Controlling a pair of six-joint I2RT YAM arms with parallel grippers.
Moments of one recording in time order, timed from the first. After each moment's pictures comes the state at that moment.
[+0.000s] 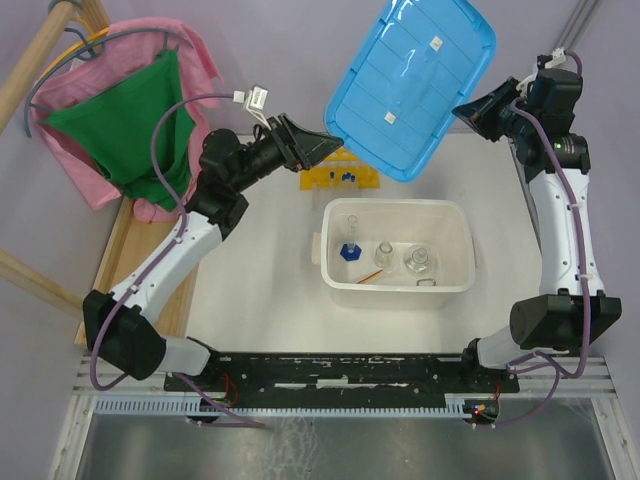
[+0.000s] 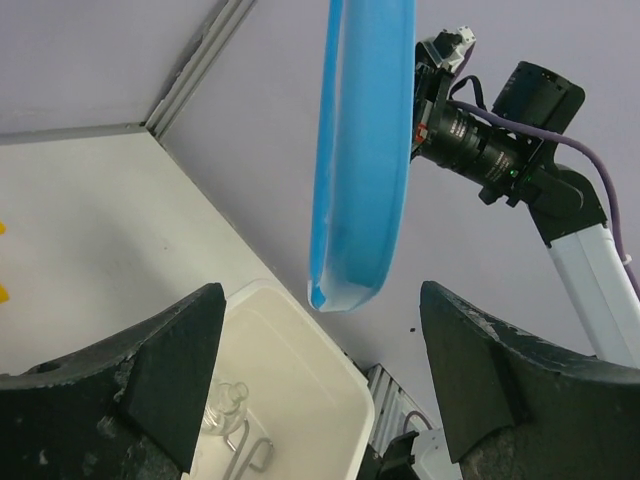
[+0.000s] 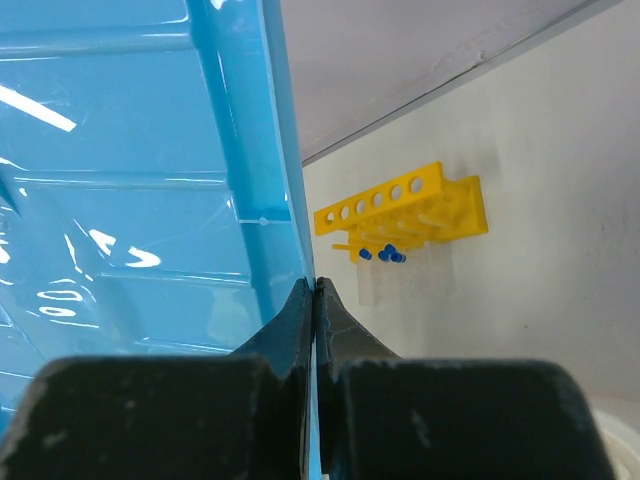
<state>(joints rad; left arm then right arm) -0.45 1.37 1.27 0.30 0.51 -0.82 -0.07 1.51 1.78 -0.58 -0.37 0.78</state>
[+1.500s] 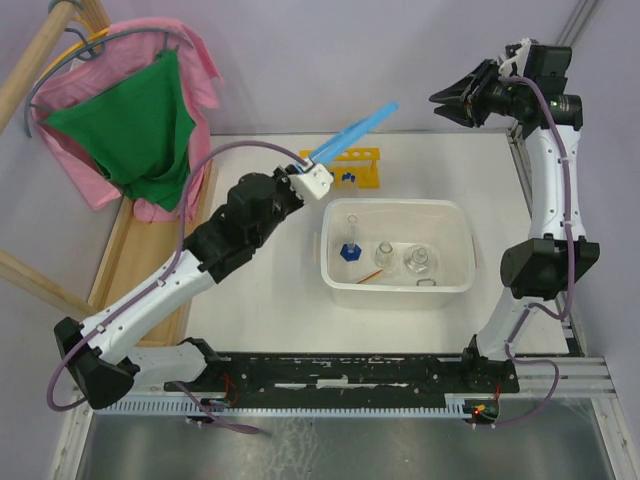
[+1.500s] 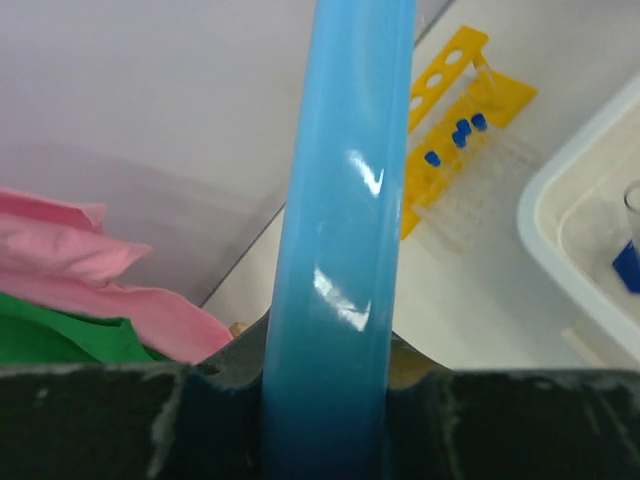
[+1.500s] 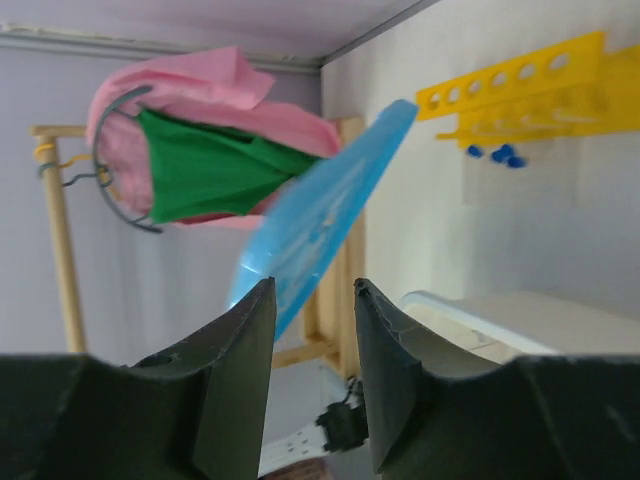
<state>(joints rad) -0.74 1.20 1.25 -0.26 -0.34 0.56 -0.10 1.87 2.26 -0.89 -0.73 0.80</state>
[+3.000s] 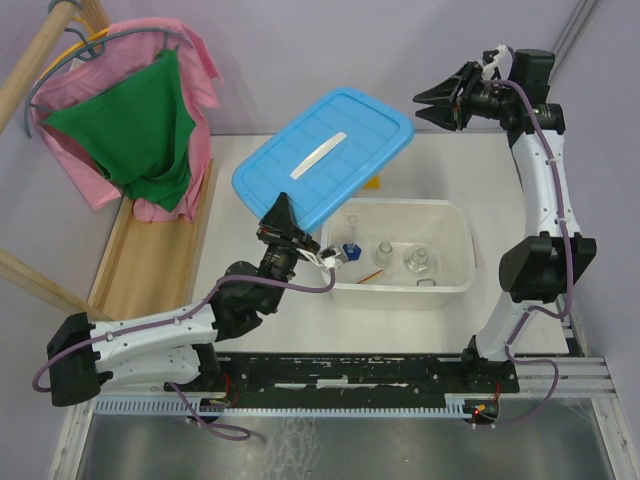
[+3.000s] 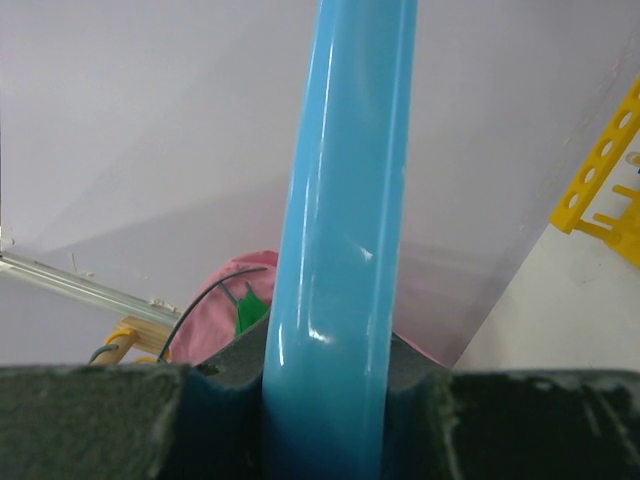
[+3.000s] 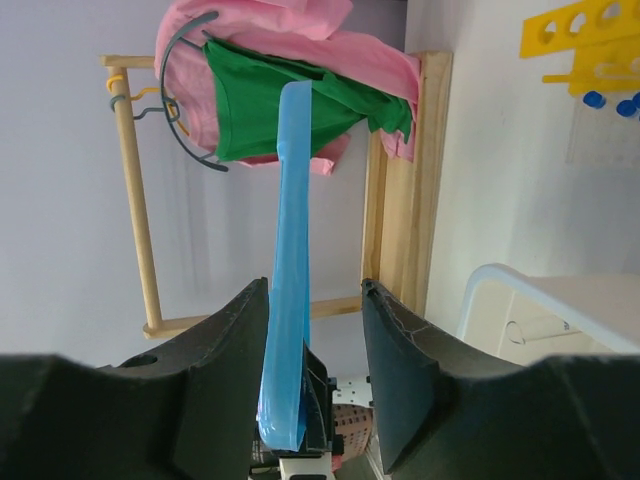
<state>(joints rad) -1.14 1.00 0.62 0.74 -0.71 1.52 -0.06 1.85 2.06 -0.63 -0.98 1.02</state>
